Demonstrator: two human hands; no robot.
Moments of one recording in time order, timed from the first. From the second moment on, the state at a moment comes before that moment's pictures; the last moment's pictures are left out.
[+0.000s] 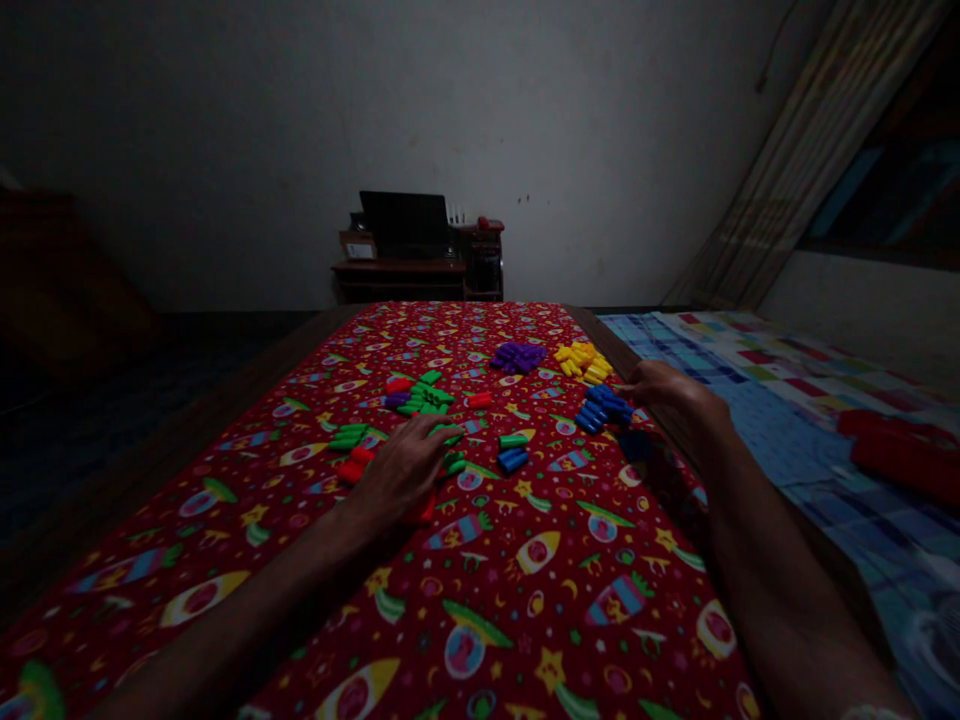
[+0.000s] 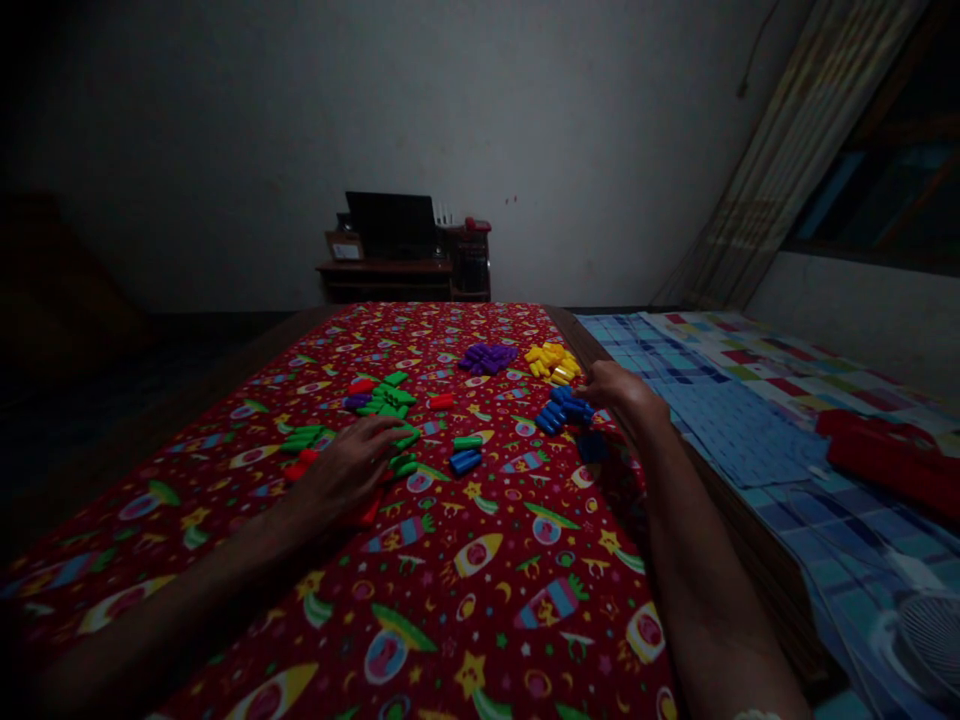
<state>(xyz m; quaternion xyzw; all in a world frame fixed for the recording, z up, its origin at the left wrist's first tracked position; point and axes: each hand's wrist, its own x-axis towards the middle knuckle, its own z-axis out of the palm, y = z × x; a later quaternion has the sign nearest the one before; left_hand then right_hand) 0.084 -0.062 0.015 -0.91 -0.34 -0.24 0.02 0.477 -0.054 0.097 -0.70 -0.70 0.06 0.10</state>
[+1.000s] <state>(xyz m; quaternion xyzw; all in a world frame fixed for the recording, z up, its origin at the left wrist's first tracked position) 0.081 -0.066 0.011 -0.92 -0.32 -0.24 0.03 0.428 -0.107 0.038 -0.60 -0.77 -0.11 0.18</state>
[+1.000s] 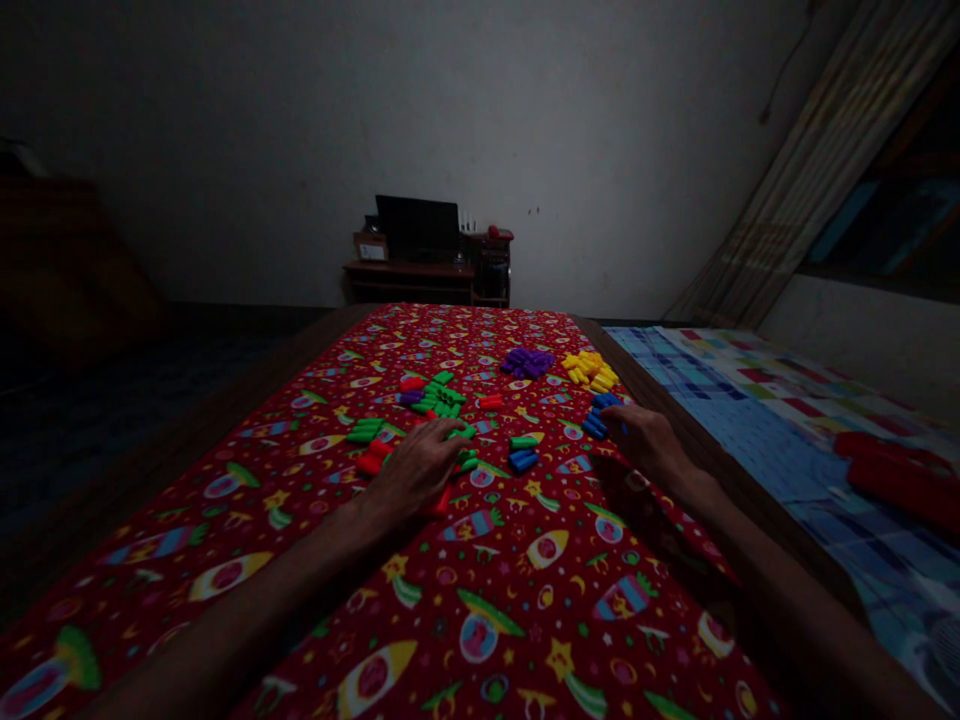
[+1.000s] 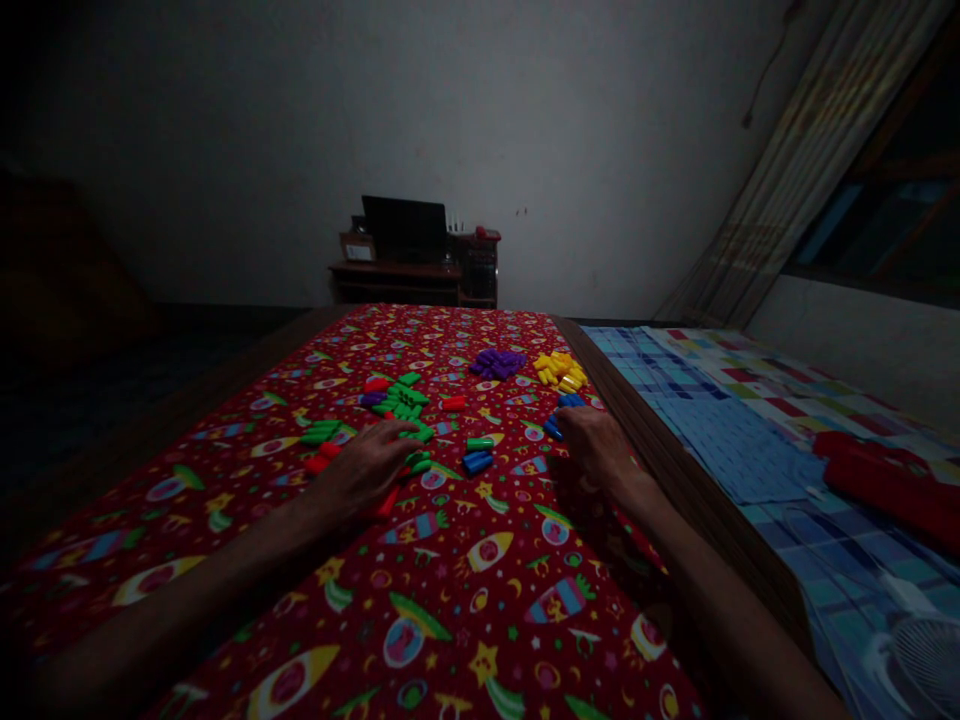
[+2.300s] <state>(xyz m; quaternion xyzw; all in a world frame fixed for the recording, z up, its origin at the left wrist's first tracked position) 0.080 -0.066 0.008 -0.92 -0.32 -0.24 0.04 0.405 -0.068 0.047 -0.49 -0.84 0.04 0.21</state>
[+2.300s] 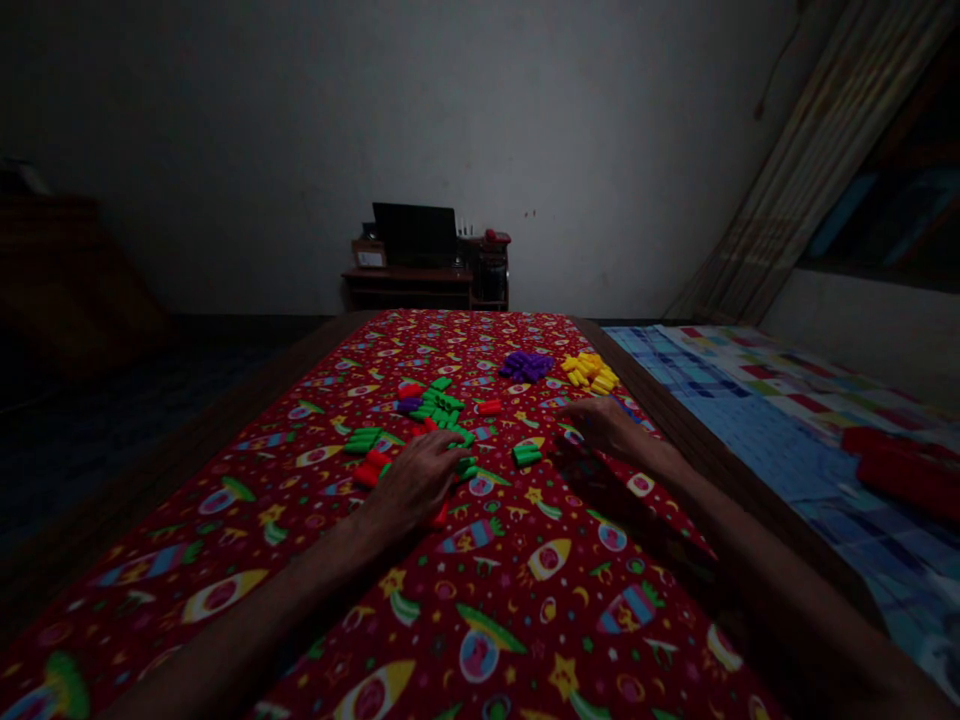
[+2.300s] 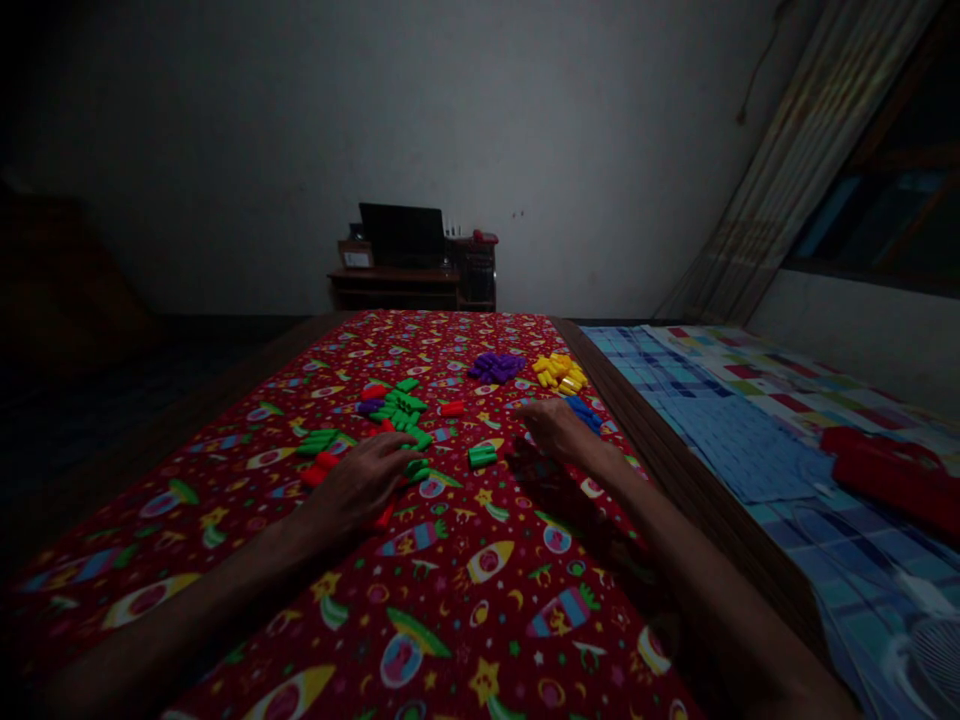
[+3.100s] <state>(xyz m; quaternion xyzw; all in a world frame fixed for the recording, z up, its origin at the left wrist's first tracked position) 0.030 -0.026 0.011 -0.84 -0.45 -0.30 0.05 0.289 0.000 -0.004 -0.47 -0.82 0.13 0.30</state>
